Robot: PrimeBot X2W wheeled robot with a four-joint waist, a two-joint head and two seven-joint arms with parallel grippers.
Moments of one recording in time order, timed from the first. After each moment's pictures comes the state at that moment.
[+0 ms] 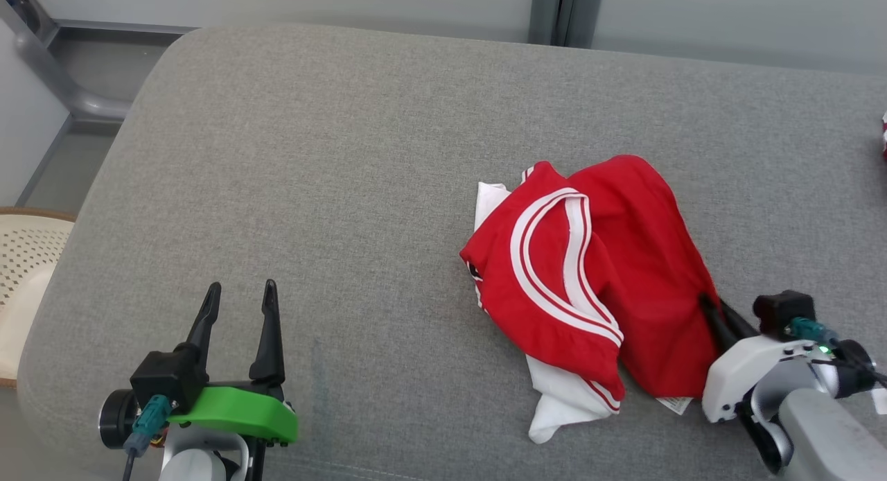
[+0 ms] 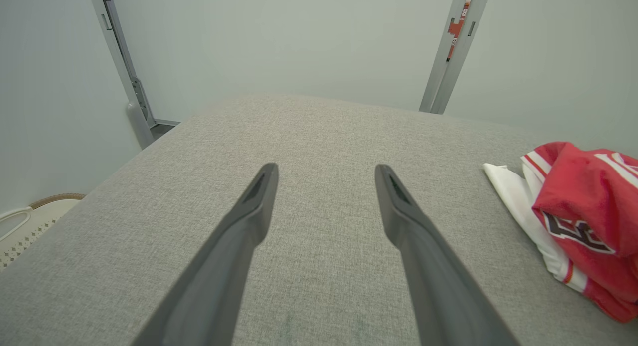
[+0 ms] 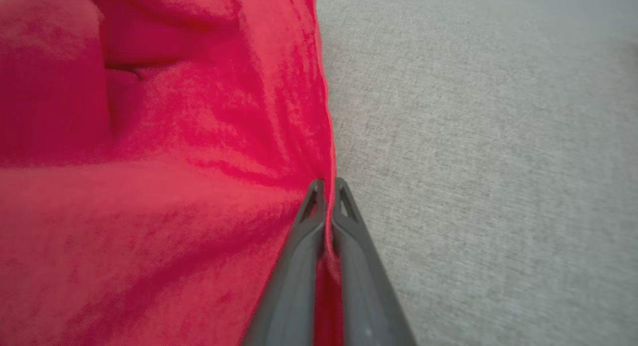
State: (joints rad) left arm -0.12 0.05 -0.06 0.28 -0.22 -0.10 -0.26; right arm -0.31 -0.30 0.27 0.68 0.33 0.13 -0.20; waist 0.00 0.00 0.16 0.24
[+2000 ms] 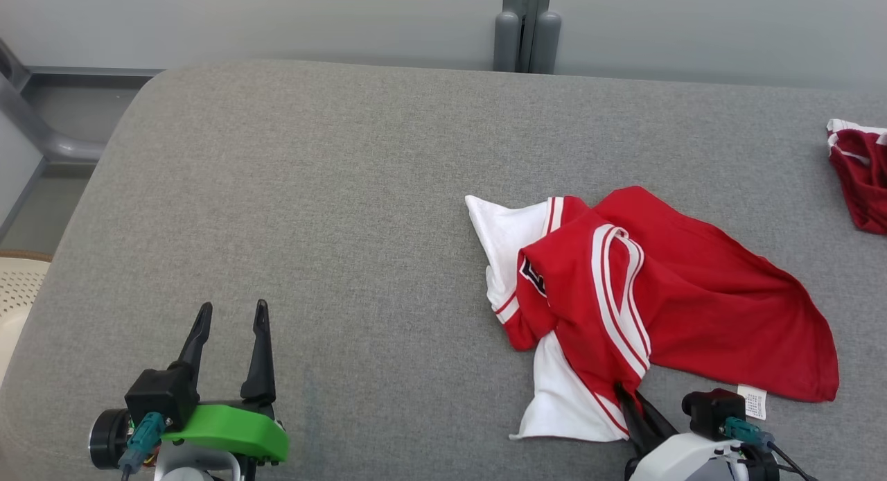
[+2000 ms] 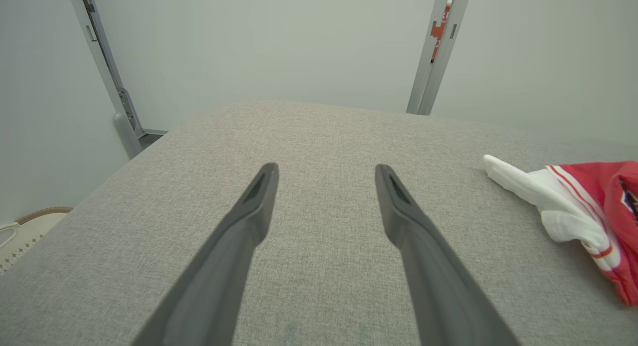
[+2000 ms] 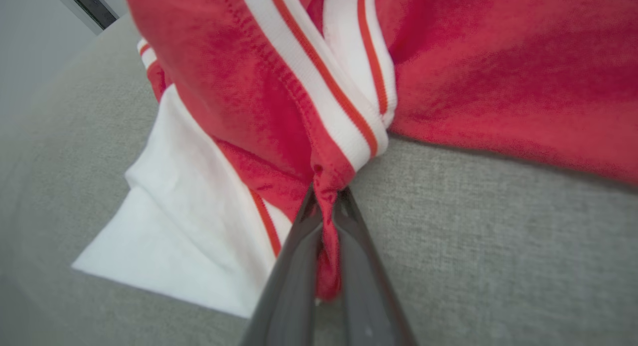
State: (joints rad) left arm -0.08 0.05 -0.02 0.29 -0.18 -0.12 -0.26; right arm -0.10 -0.14 0.34 0.60 0.47 0.13 -0.27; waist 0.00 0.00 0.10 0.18
